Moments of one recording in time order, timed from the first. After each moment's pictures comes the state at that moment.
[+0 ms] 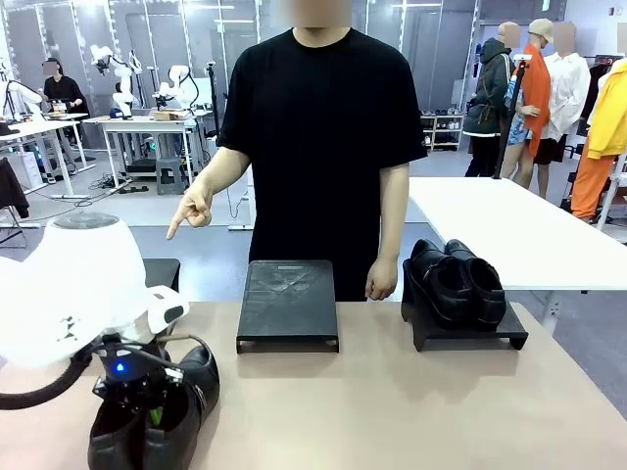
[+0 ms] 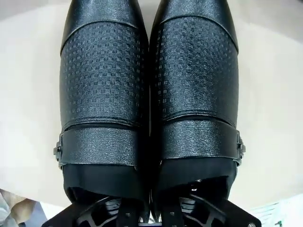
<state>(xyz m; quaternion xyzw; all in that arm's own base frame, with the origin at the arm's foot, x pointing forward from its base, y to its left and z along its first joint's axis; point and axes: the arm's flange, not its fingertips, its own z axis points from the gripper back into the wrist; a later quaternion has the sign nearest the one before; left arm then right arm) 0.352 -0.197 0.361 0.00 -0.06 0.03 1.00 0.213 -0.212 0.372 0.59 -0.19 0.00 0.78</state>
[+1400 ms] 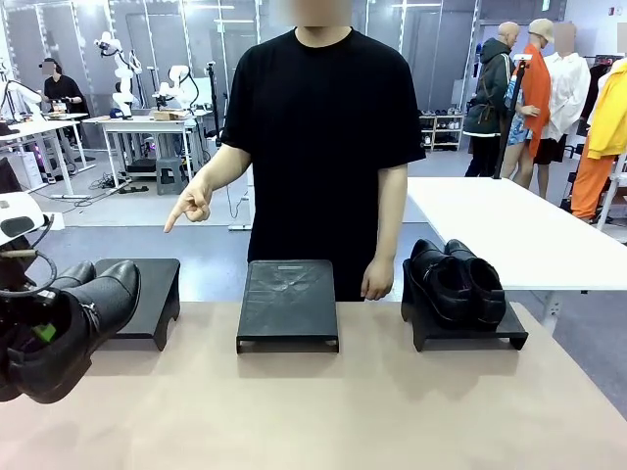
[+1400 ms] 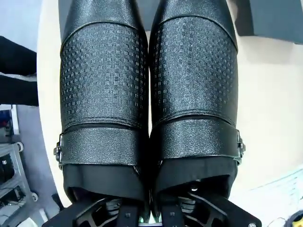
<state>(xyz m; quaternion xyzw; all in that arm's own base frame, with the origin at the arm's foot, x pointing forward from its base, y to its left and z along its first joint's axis) 0.346 -0.037 0.489 -0.02 -0.16 -0.05 0.99 0.213 -0.212 0.372 0.59 -0.19 0.00 0.78</state>
